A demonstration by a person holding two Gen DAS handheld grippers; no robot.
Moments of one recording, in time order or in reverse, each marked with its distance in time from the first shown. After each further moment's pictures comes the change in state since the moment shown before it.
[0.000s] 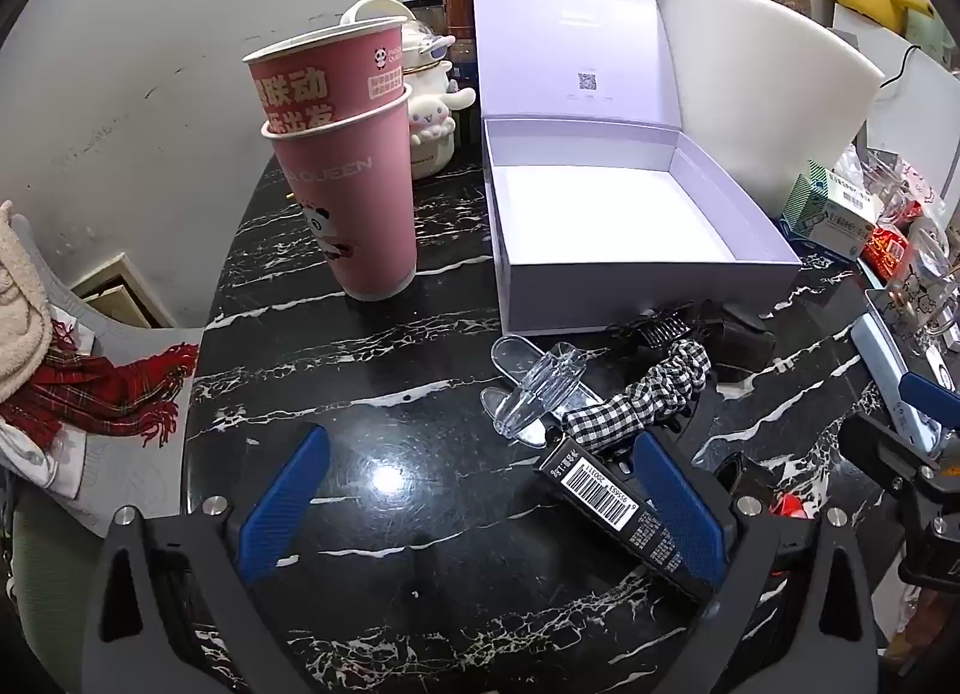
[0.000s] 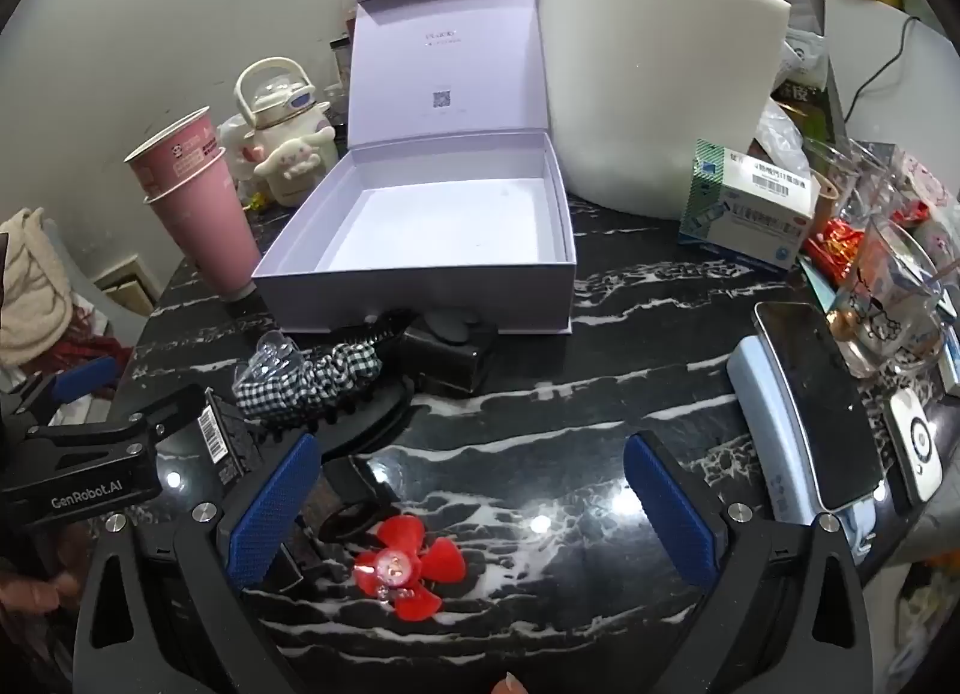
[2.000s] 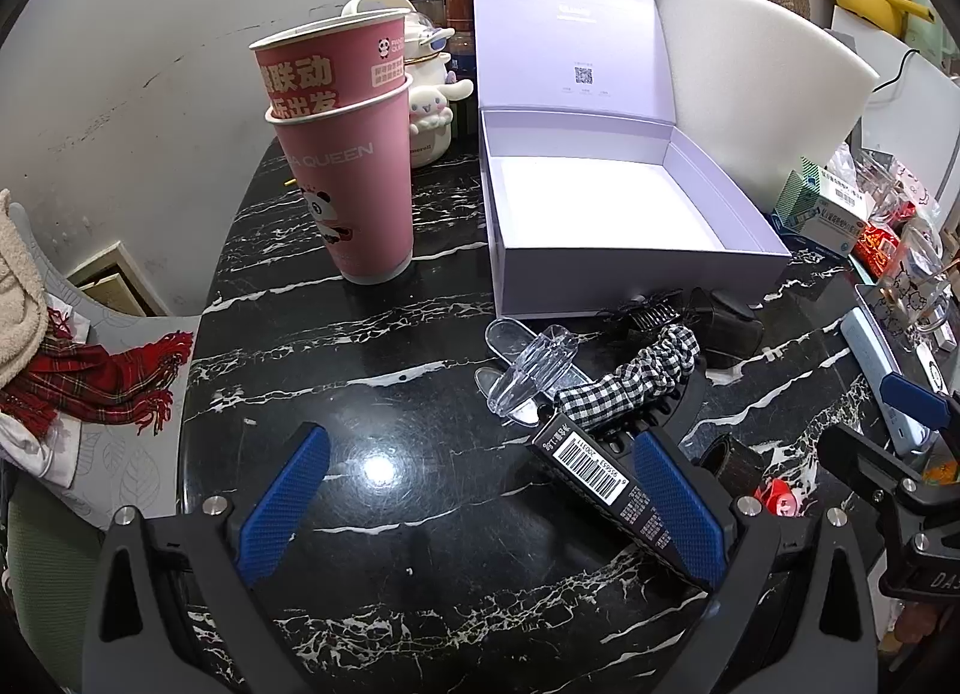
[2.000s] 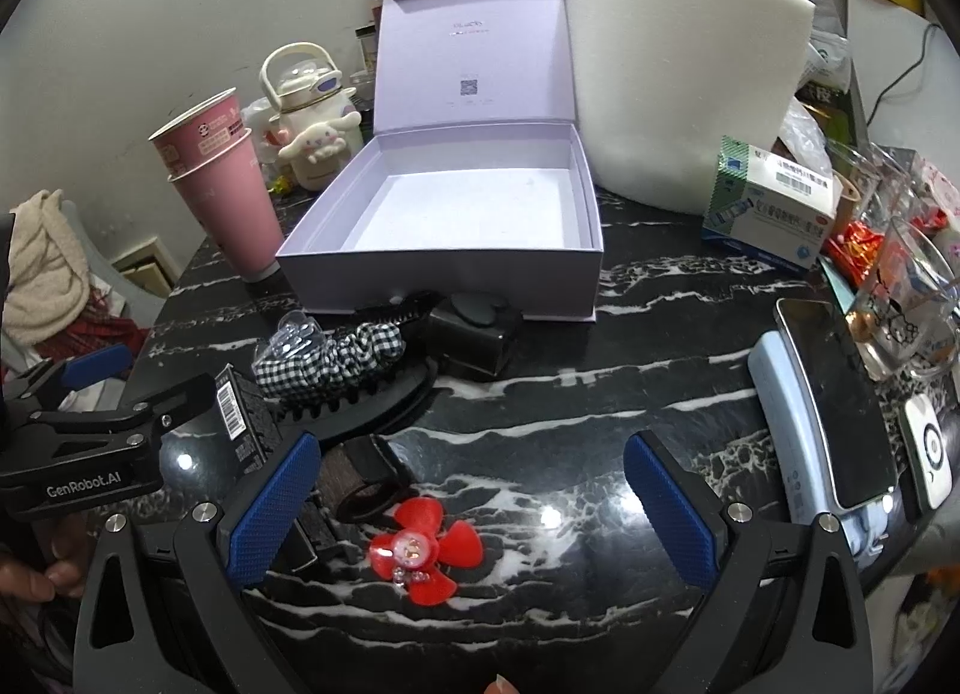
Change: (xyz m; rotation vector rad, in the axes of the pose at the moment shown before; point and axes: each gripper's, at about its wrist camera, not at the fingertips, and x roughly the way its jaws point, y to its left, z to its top) left arm -0.005 0.000 -0.005 -0.013 0.020 -0.016; right arm 0.000 0.005 -0.006 -0.034 0.017 0.041
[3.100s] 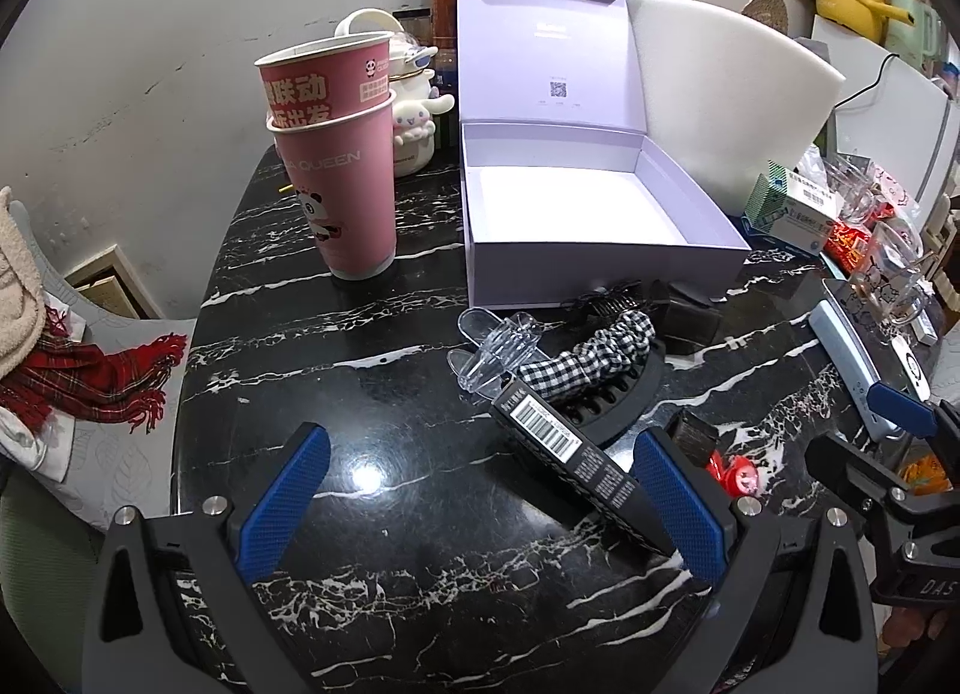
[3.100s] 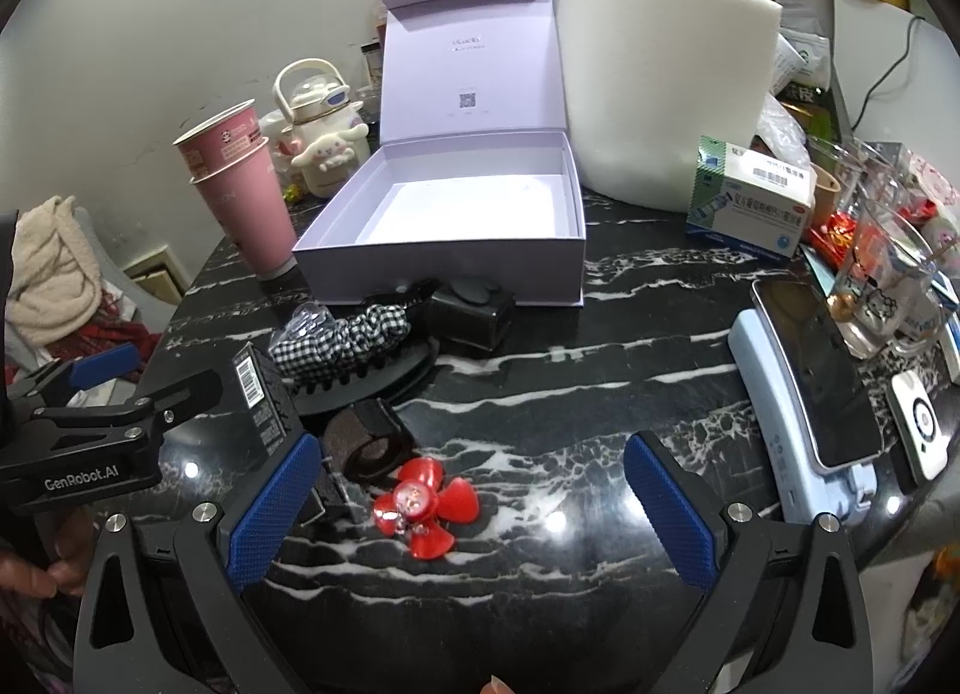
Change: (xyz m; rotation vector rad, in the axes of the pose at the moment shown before) left arm -0.024 -0.011 -0.018 0.000 -0.040 -0.032; right arm -0.026 -0.005 -0.022 0.007 -0.040 0.015
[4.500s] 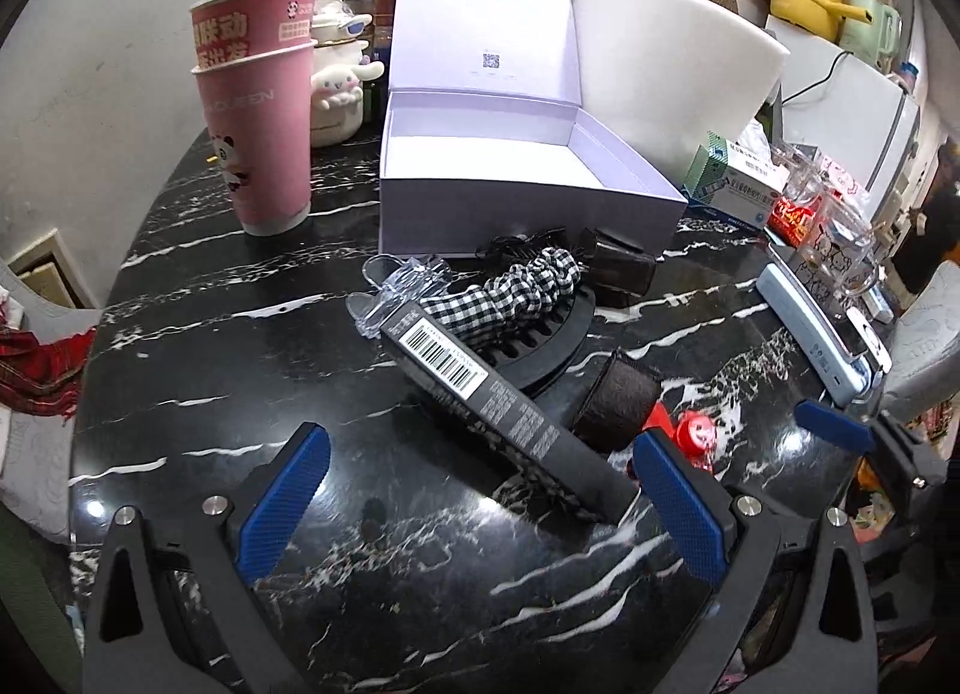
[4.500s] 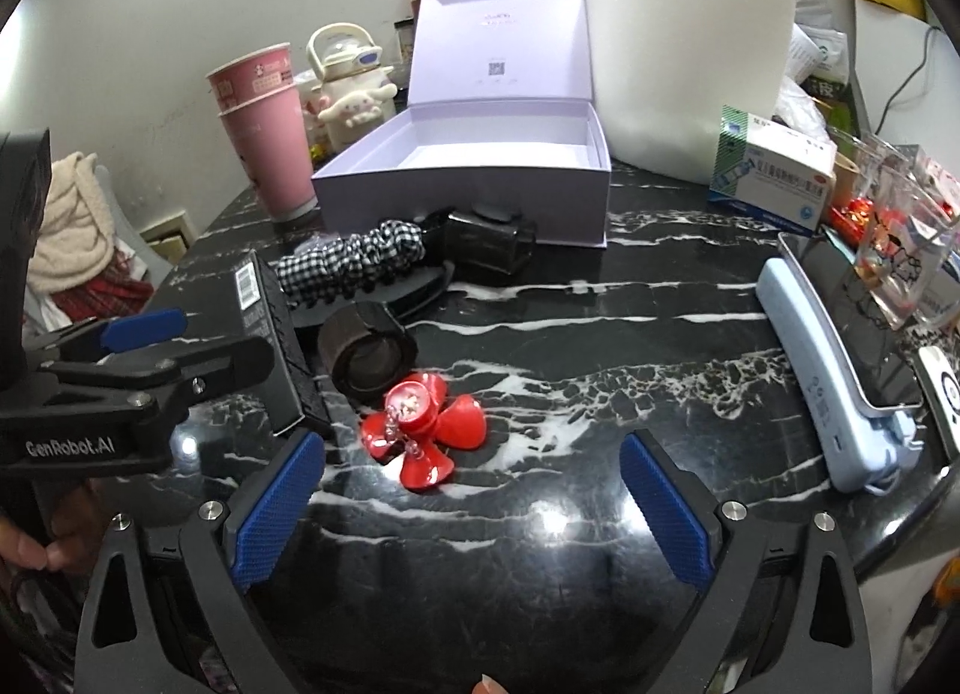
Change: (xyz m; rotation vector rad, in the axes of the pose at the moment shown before) left arm 0.025 -0.019 -0.032 -0.001 -0.012 -0.164; right arm 0.022 0.001 -0.048 -0.074 -0.017 0.029
